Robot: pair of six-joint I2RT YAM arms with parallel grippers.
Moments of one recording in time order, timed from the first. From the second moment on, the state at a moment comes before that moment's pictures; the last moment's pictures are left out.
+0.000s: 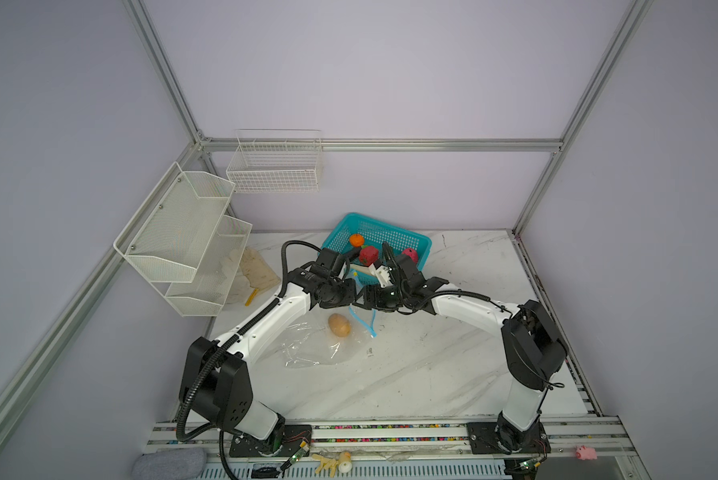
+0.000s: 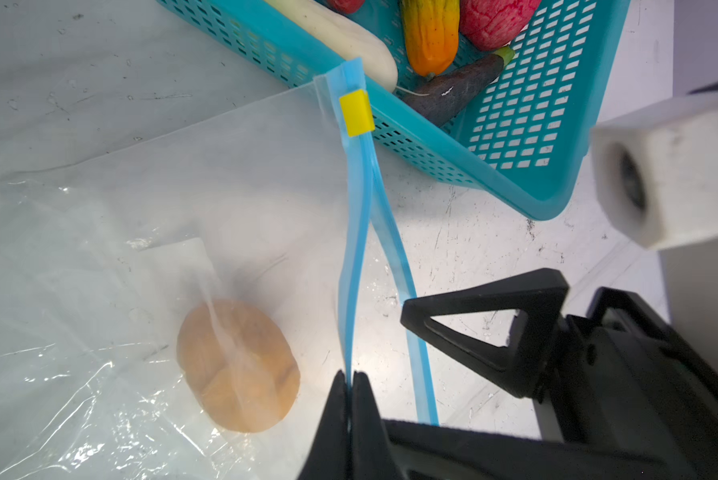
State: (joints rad) left arm -0.47 1.51 1.27 -0.74 0.11 -0.55; right arm 0.72 1.80 1.30 -0.23 -0.47 0.68
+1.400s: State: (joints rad) left arm -0.47 1.51 1.27 -0.74 0.13 -0.55; right arm 0.57 2.24 1.95 -0.61 0.20 0.29
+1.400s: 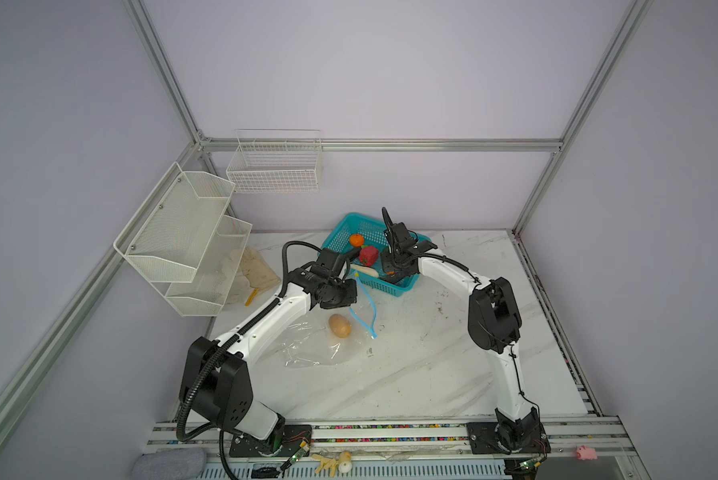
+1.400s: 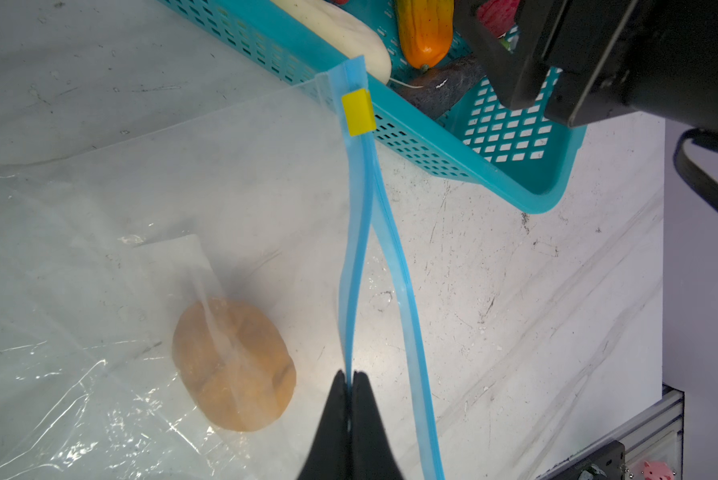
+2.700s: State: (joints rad) left arm -0.47 1.56 1.27 -0.74 0.15 -0.55; right arm 0.51 2.60 2.36 -0.70 0.21 0.26
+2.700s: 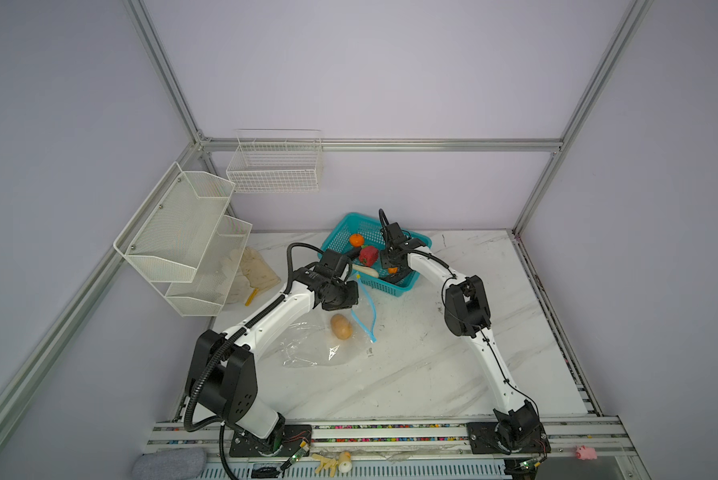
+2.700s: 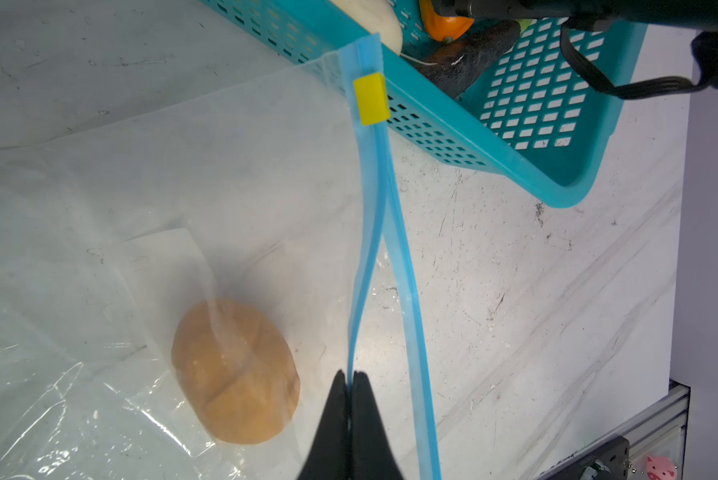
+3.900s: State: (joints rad) left arm -0.47 1.56 1.27 -0.74 0.15 -0.55; right arm 0.50 2.53 2.37 -0.70 0.20 0.26
